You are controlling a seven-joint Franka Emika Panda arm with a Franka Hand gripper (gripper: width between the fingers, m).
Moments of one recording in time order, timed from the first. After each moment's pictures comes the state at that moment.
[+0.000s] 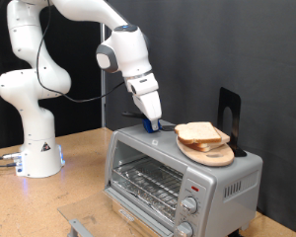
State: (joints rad) arm 0.05 -0.36 0.39 -2.63 0.49 2.48 -0.31
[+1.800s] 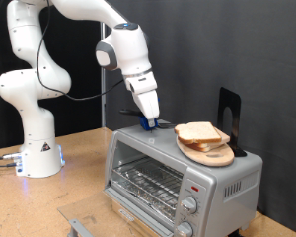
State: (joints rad) arm 0.04 -0.38 0.39 -2.62 0.48 2.42 -0.27
